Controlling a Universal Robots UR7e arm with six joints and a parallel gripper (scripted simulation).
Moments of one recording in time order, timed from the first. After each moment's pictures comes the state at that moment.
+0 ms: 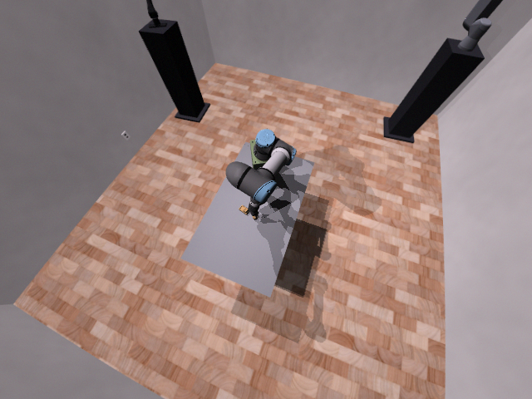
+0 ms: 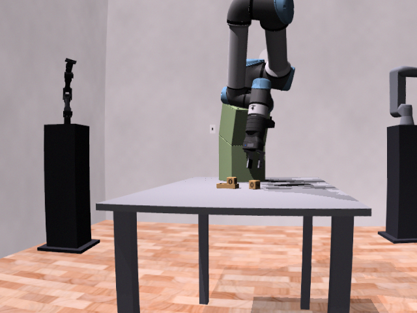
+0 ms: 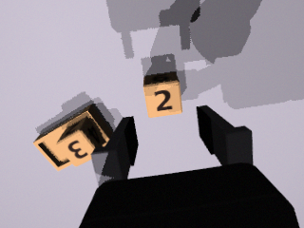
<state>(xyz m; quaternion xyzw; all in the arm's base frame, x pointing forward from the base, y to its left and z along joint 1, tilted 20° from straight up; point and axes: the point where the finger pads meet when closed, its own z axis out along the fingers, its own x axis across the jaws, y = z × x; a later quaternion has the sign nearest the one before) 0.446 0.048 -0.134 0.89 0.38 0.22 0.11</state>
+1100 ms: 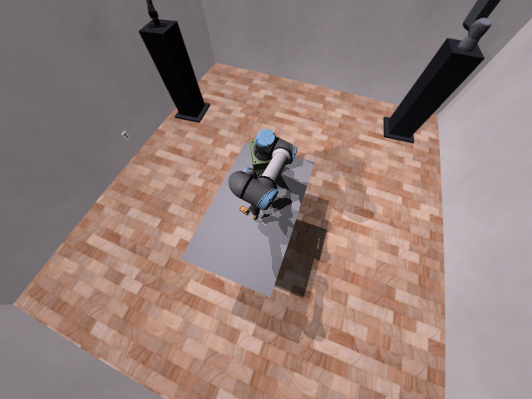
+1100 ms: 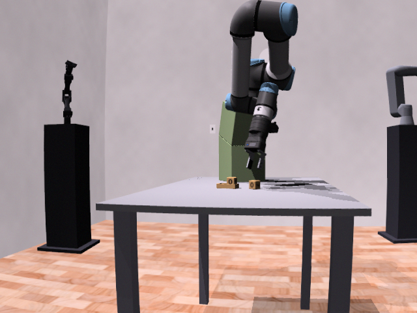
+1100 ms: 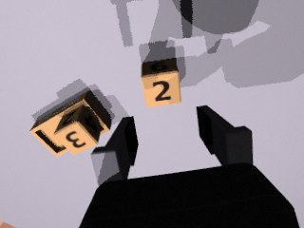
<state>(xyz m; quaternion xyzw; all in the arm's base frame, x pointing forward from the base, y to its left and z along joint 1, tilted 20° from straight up) 0.447 0.048 -0.135 0.88 0.36 0.24 0.18</state>
